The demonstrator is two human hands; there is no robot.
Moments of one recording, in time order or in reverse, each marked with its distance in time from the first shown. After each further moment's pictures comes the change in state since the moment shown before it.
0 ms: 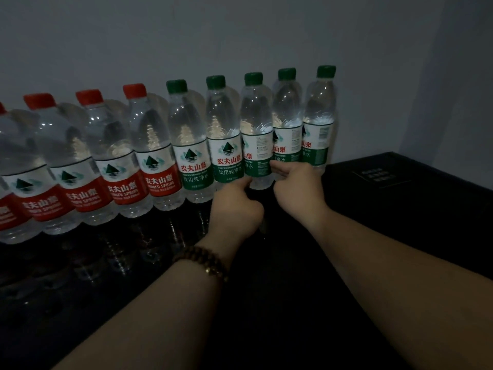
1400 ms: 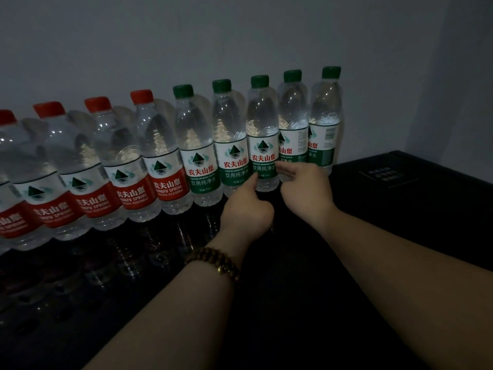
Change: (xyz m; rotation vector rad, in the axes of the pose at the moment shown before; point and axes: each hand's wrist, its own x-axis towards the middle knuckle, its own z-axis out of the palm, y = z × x) left_hand -0.004 0.012 -0.007 -0.096 -0.180 -0.102; right_hand 0.000 -0.002 0.000 0.036 -0.012 -0.001
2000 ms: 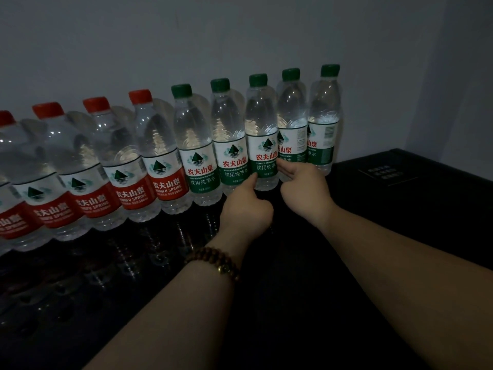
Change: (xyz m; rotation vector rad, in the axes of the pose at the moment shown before) left_hand 0.001 -0.001 0.002 0.001 0.035 0.006; right_hand 0.002 0.003 -0.001 0.012 -0.071 0.052
